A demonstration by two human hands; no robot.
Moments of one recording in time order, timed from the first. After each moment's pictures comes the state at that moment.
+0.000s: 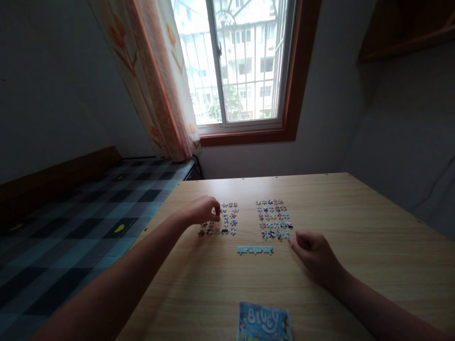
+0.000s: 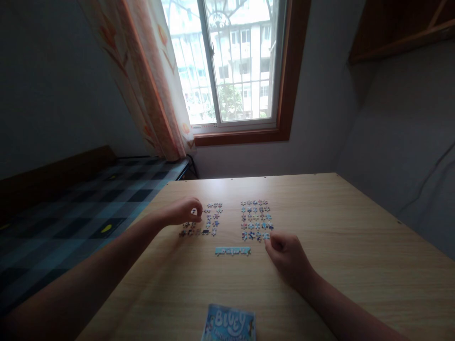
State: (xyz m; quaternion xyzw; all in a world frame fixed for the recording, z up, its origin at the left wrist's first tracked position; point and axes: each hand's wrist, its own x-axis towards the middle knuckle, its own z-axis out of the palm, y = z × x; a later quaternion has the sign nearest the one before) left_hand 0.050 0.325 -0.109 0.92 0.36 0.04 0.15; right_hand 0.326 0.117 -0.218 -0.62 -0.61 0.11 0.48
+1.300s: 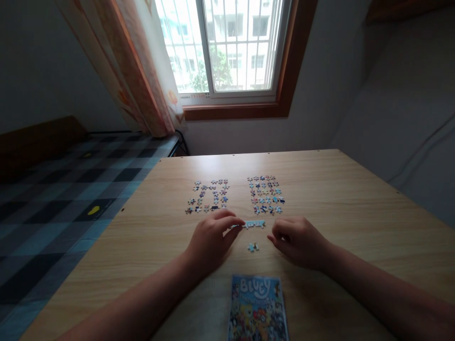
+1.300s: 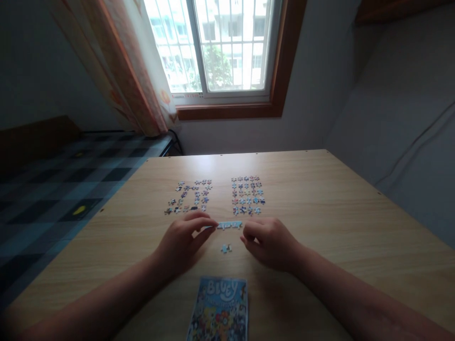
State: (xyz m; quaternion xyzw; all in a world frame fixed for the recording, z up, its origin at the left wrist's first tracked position) left_hand 0.074 0.192 -0.176 0.89 0.25 0.32 0.21; right_hand 0.313 0.098 -0.197 -0.48 -0.79 0.10 0.35
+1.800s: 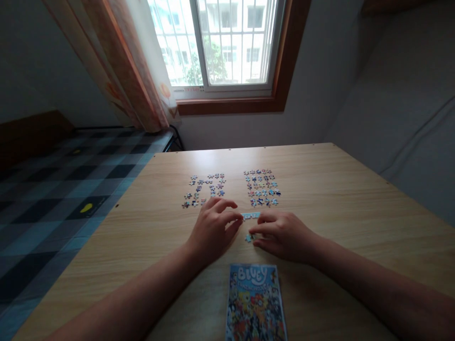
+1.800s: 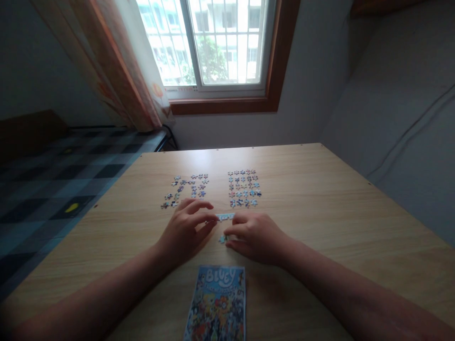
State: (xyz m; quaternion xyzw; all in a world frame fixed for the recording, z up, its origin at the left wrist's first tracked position) left_hand 0.079 0.196 -0.183 0.92 0.21 0.32 0.06; right_hand 0.296 0.100 -0.193 -0.50 -0.83 0.08 0.25
